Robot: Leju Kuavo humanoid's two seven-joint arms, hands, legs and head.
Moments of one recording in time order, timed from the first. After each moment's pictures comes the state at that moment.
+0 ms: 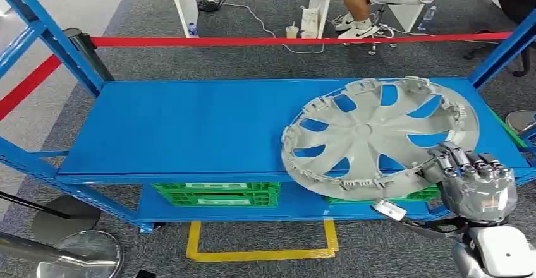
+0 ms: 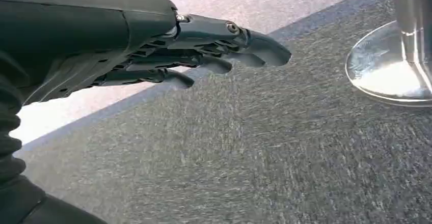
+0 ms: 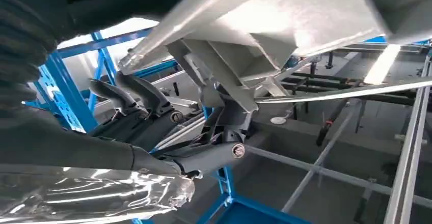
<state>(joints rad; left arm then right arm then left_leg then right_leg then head) -0.09 -0.18 1.07 -0.22 -1.37 0.51 -0.10 0.13 -0.23 -0.09 -1.76 1.57 -0.68 -0.10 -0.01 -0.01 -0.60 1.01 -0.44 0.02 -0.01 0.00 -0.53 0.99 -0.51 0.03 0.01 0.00</state>
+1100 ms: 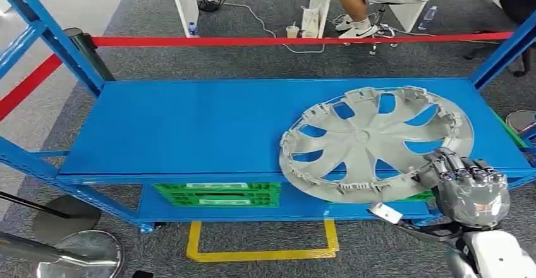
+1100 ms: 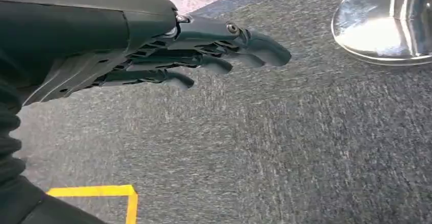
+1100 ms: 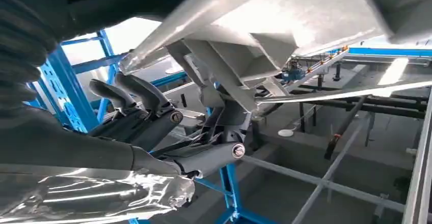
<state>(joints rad) -0.09 -0.17 1.16 -0.22 -1.29 0.32 -0.18 0.15 -0.21 -0.07 -1.74 1.57 -0.68 -0.07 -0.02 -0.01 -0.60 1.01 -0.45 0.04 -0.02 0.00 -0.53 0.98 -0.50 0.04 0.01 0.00</state>
